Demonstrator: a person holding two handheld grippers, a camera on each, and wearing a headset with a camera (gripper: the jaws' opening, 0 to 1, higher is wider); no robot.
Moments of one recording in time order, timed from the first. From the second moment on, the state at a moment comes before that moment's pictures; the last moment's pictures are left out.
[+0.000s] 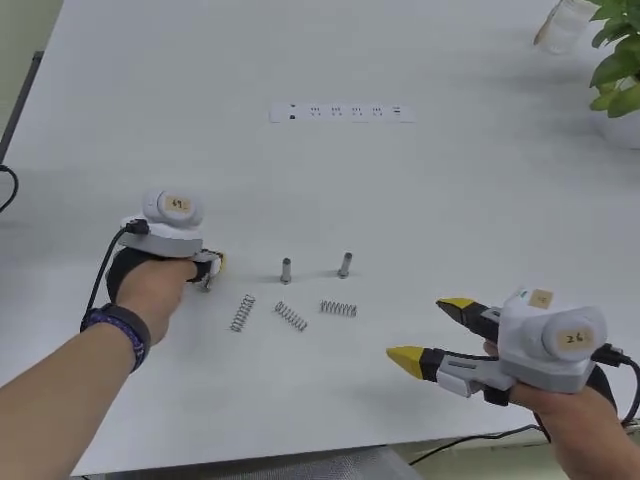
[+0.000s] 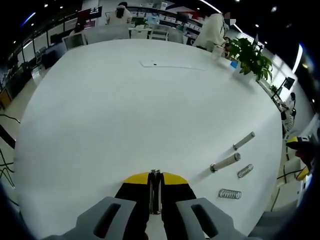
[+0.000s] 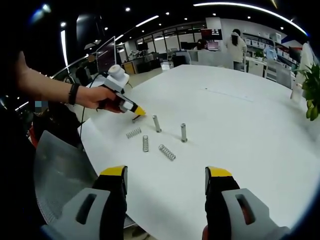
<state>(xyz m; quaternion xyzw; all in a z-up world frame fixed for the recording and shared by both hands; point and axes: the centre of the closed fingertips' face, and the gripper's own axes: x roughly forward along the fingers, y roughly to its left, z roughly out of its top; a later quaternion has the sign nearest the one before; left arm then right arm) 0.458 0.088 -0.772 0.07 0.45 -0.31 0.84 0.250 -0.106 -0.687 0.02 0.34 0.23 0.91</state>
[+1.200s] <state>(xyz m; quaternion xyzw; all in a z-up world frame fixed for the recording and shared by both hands) 0.455 0.106 -0.750 0.07 0.42 -0.30 0.85 0.251 -0.101 -0.684 0.01 0.33 0.23 0.91</state>
